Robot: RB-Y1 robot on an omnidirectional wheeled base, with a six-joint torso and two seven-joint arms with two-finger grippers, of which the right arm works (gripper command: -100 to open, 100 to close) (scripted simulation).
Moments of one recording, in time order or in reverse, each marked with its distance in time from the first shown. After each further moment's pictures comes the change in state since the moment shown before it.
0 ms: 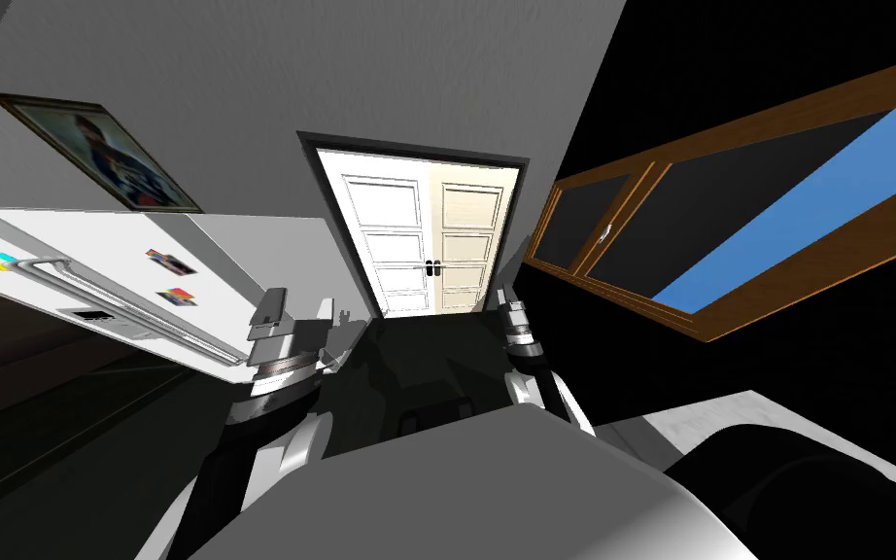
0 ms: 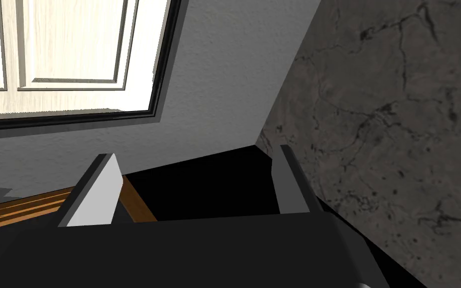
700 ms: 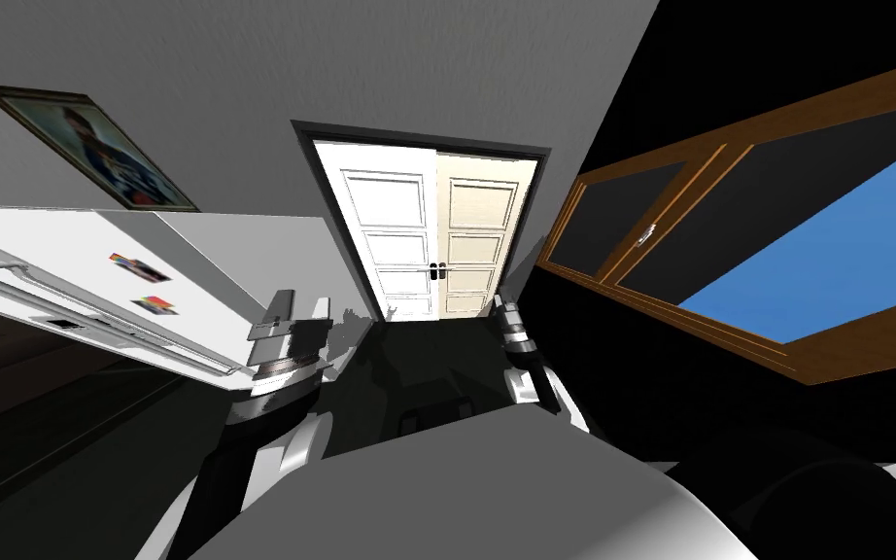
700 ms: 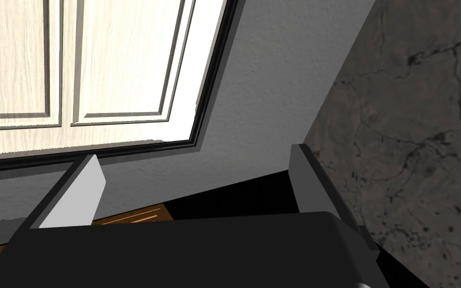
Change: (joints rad) arm -0.051 -0.018 -0.043 0.111 0.017 0.018 -0.060
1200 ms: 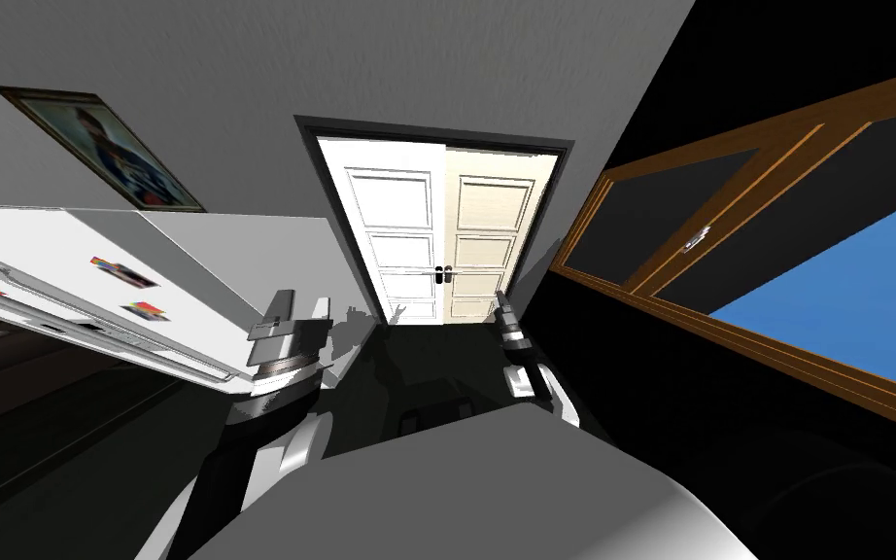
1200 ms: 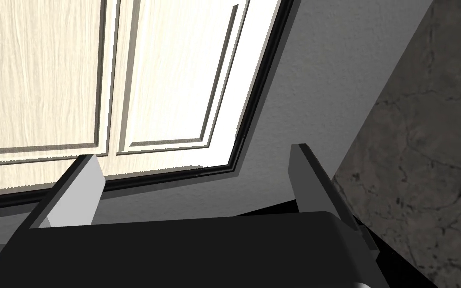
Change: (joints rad) arm -0.056 -0.012 -0.049 0.132 0.020 0.014 -0.070
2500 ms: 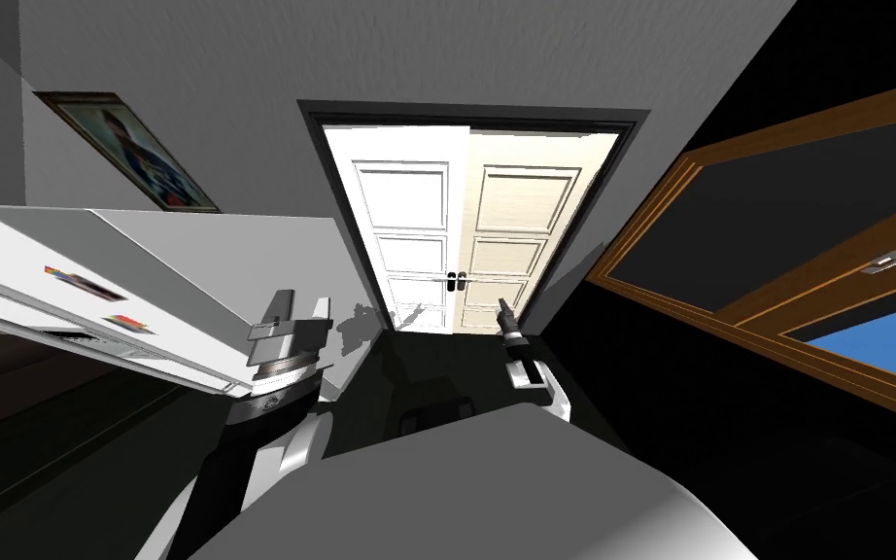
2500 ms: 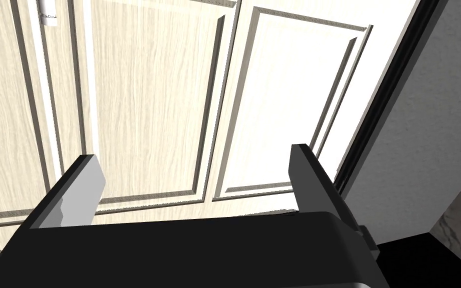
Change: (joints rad) arm -0.115 -0.026 -0.120 0.270 0.037 0.051 -0.171
